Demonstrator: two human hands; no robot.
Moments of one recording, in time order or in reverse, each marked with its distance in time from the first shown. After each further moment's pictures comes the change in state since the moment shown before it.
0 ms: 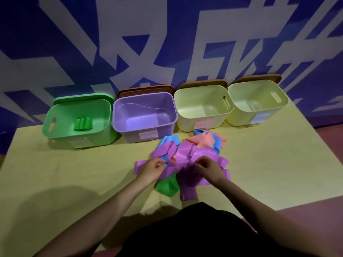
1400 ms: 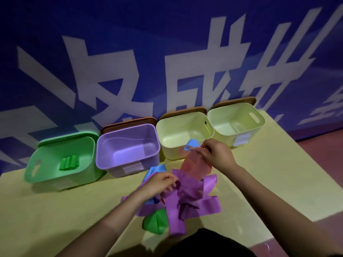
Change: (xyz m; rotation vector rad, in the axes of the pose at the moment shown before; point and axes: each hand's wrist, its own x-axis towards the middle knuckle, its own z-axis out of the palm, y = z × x) left_hand 0.016 0.111 0.014 -0.062 -0.341 0.059; right_hand 0.058 -0.048 -0.134 -0.299 0.339 -0.416
